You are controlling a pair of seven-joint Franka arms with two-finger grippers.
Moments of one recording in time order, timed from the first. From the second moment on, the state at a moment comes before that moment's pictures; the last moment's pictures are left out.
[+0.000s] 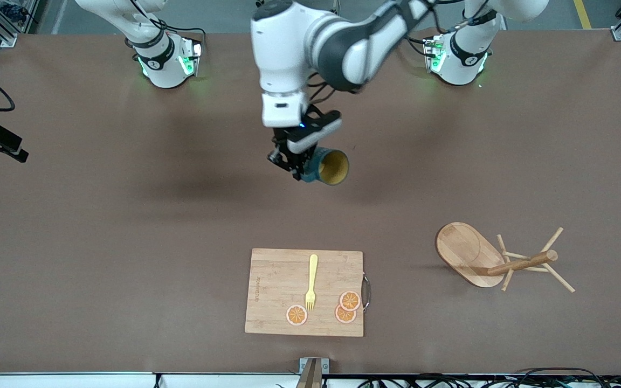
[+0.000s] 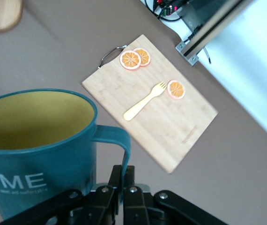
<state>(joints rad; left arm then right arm) -0.73 0.51 -0.18 -1.31 0.47 2.07 -1.87 -0.01 -0.01 -0.10 -1.59 0.02 1.65 -0.04</state>
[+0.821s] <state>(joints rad) -0.28 0.45 -0.18 -1.32 -0.12 2.25 -1.75 0.00 -0.01 -0.10 -1.59 0.02 1.65 -0.04</state>
